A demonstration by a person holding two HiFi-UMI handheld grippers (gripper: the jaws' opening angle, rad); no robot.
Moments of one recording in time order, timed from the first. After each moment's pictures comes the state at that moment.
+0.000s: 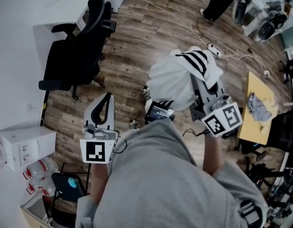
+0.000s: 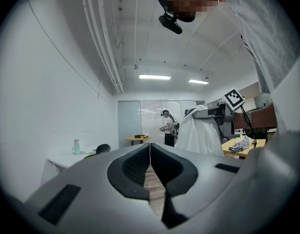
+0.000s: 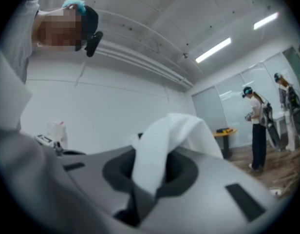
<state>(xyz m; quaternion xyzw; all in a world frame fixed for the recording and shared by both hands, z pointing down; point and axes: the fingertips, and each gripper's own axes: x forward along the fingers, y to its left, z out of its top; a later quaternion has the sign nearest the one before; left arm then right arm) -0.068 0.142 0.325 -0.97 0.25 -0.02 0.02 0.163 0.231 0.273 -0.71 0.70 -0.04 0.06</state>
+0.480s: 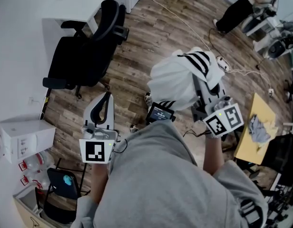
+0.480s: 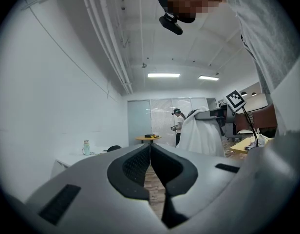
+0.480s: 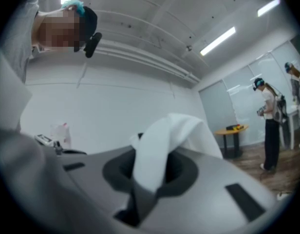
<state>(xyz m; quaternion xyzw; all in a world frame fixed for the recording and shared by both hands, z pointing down) -0.055 0.066 0.323 -0.95 0.31 -0.03 0.02 0.191 0.134 0.277 -0.67 0.74 -0.05 0.06</state>
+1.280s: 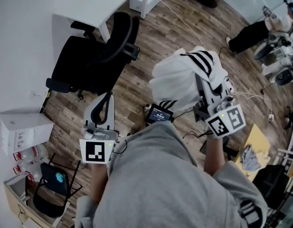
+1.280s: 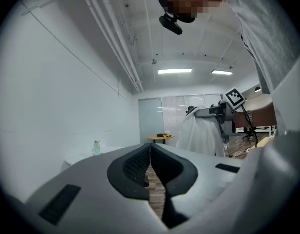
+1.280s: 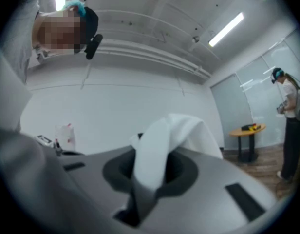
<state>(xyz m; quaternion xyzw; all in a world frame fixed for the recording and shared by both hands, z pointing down) -0.015 -0.036 0.315 -0.92 0.38 -0.03 0.01 0.240 -0.007 0.258 -0.61 0.79 -0.05 0.06</state>
